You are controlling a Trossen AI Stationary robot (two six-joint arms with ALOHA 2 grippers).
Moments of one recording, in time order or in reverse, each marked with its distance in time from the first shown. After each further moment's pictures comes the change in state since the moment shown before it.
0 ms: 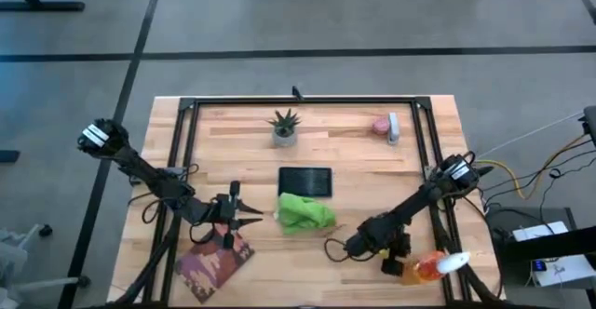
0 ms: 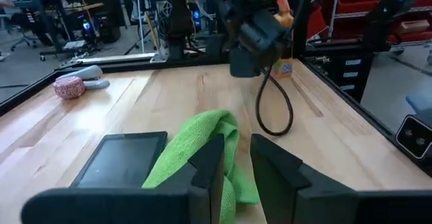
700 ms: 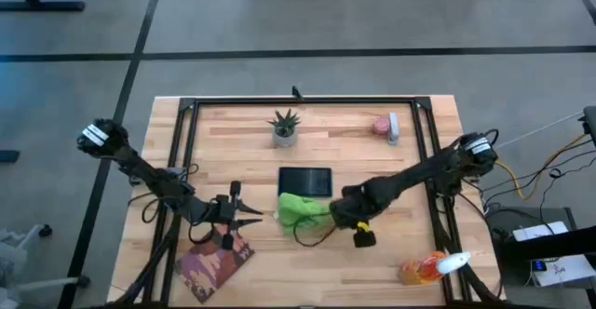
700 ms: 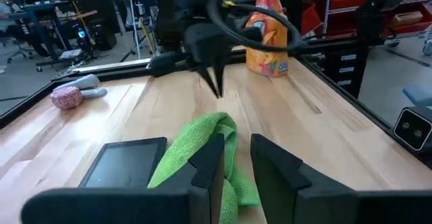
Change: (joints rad) left arm 0.010 -0.008 0.000 -0.008 0.020 0.063; right arm -0.280 -0.270 -0.106 0.526 0.383 -0.574
